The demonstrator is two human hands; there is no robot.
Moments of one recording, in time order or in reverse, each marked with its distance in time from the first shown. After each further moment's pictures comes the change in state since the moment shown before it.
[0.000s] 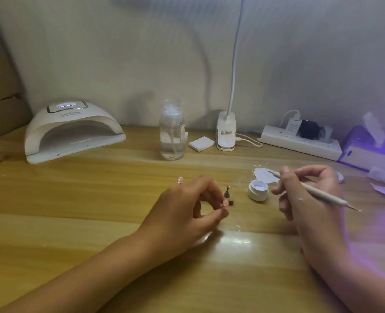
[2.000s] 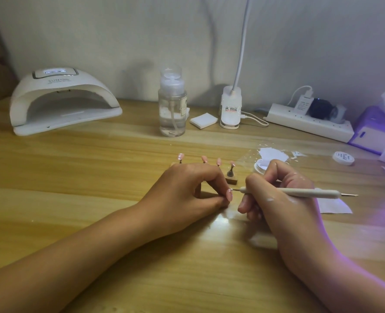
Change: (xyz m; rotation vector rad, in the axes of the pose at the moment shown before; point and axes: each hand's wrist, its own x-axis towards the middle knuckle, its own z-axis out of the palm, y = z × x) left_hand 0.004 -0.009 0.002 -0.036 -0.098 0.087; right_hand -0.035 -0.007 0.030 0.002 -0.337 0.208
